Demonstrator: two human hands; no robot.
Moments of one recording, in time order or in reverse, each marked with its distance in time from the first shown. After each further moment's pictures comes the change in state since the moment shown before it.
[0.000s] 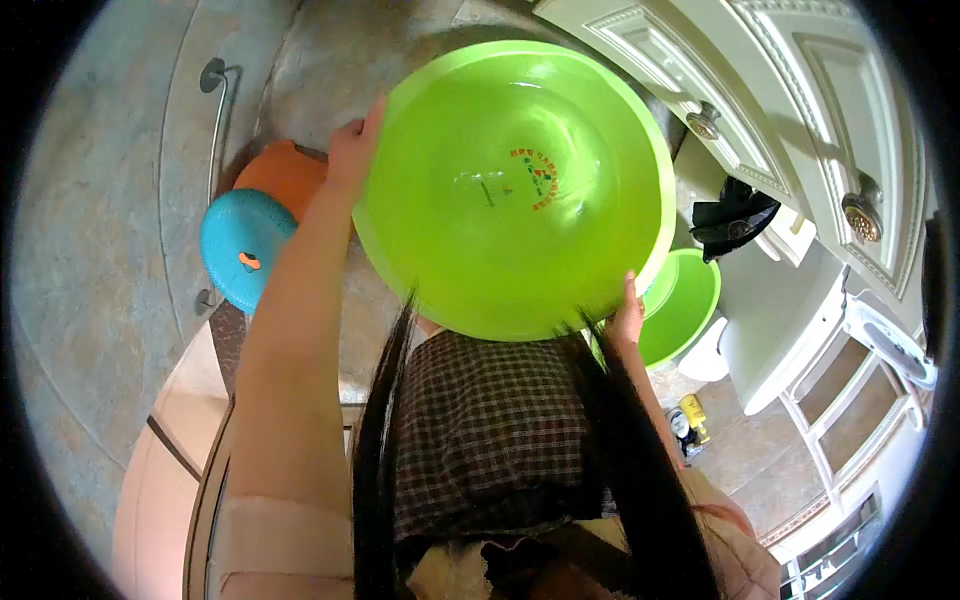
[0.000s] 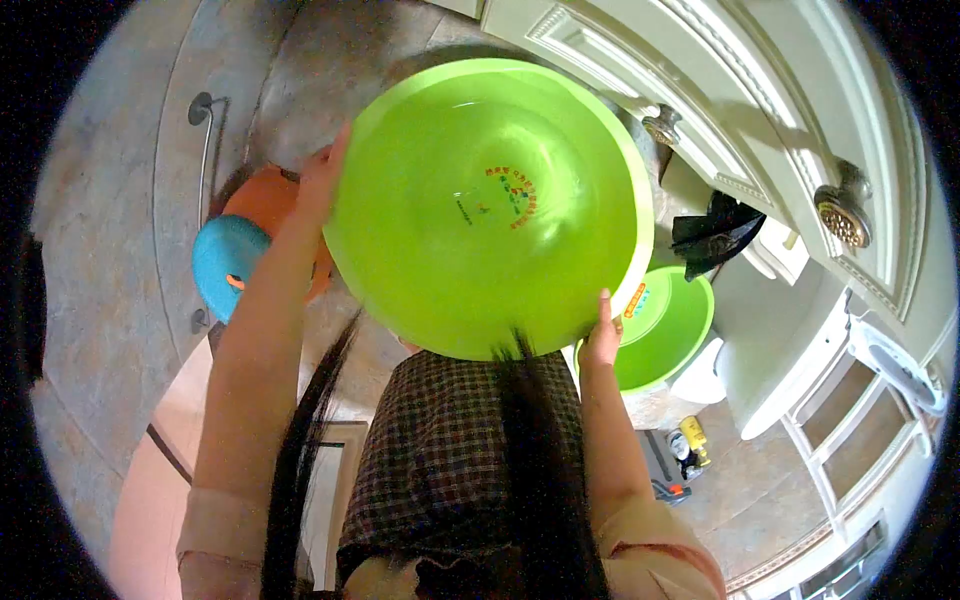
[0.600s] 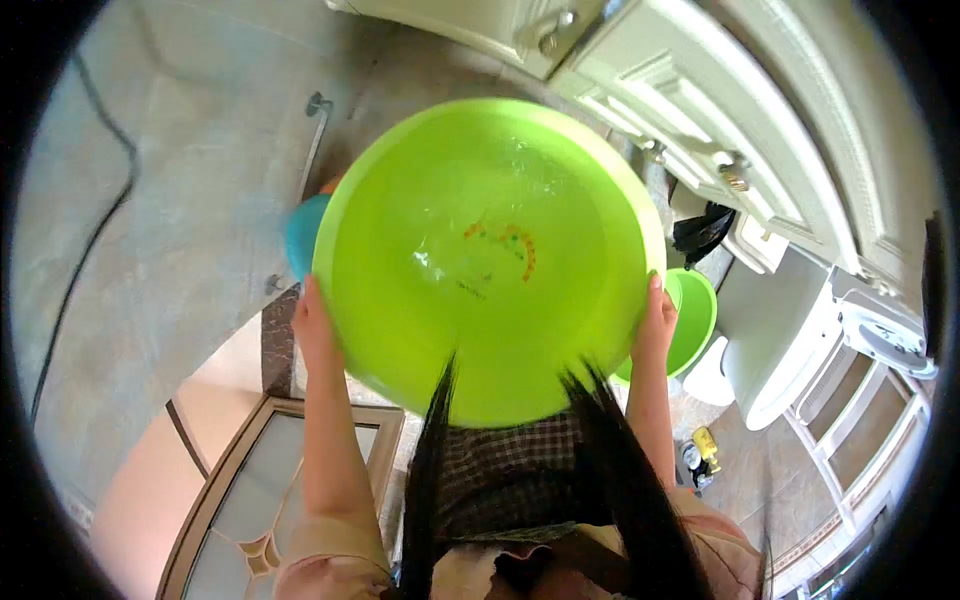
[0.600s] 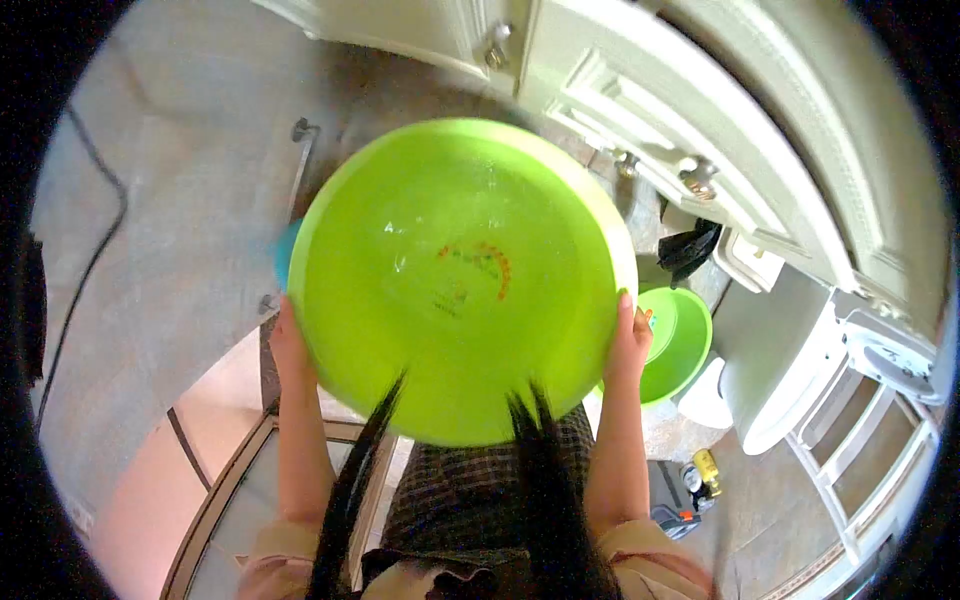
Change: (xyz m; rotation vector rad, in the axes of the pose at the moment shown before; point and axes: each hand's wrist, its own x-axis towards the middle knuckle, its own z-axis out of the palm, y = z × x) left_hand -0.255 0.039 -0.148 -0.520 0.427 -0.272; right_hand -0.125 -0.116 0.027 -0.168 -0.201 -0.355
